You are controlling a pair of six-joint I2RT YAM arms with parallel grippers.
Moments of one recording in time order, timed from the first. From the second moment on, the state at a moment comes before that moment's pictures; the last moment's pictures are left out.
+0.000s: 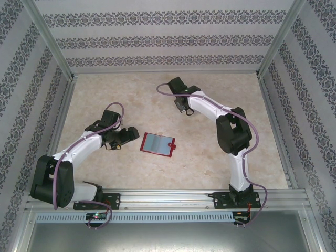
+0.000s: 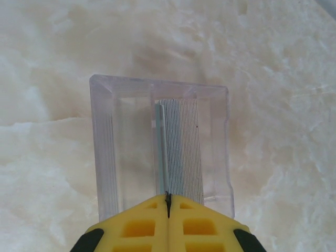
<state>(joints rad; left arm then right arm) -0.22 1.33 0.74 -0.53 0.30 -0.64 0.51 2.10 1.72 -0.75 0.45 0.03</state>
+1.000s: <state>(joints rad) -0.22 1.33 0.76 -0.52 0.30 -0.64 0.49 2.16 1.76 -0.77 0.53 0.04</state>
